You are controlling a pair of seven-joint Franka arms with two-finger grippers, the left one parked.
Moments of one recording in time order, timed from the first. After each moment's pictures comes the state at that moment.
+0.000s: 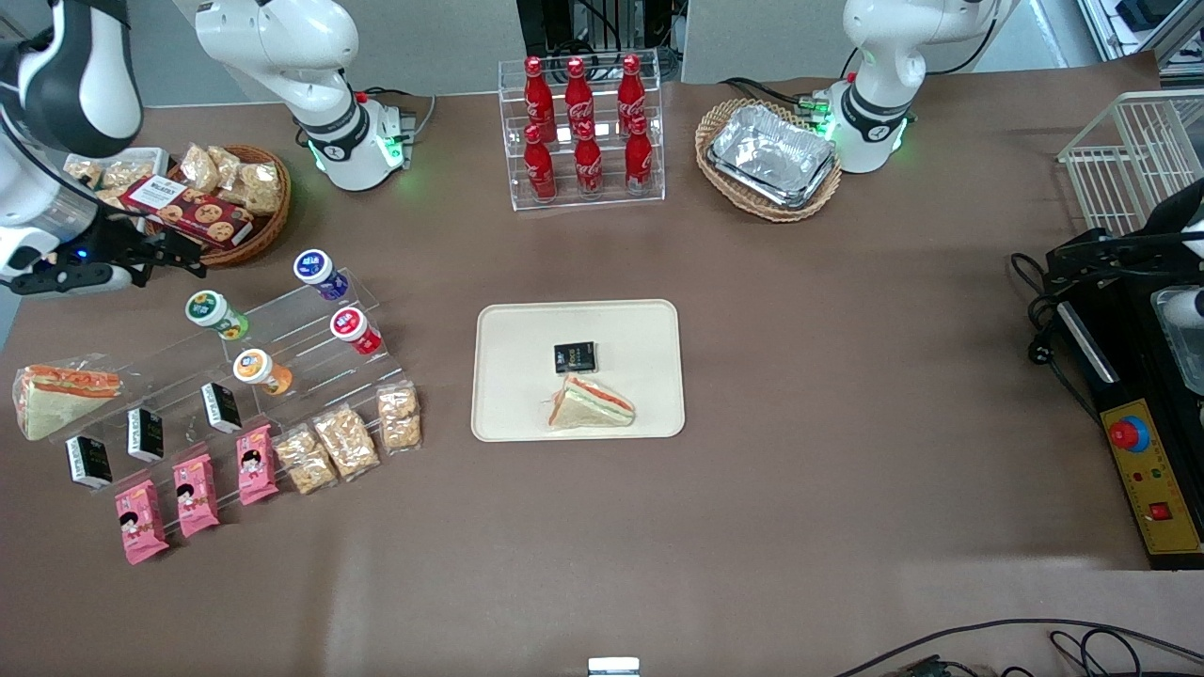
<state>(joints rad) -0.10 -0.33 -0.17 -2.37 -0.02 2.00 -0.33</state>
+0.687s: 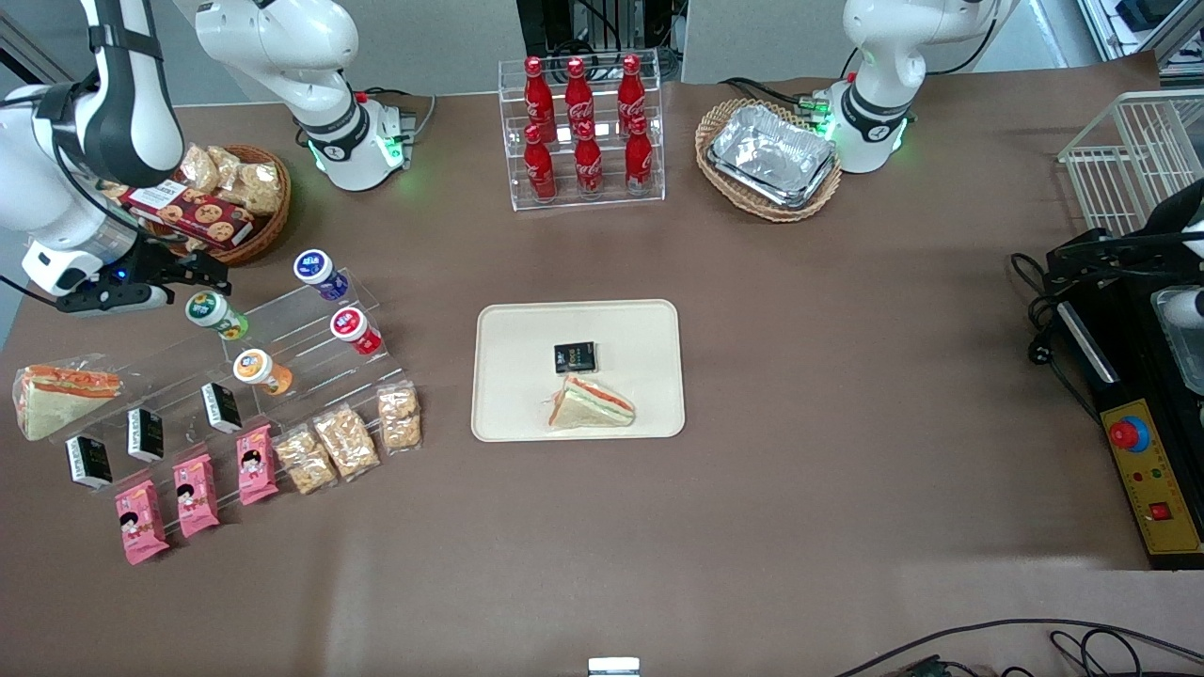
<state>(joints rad) -0.10 -0.27 -0.17 -2.47 -0.02 2.17 -0.33</state>
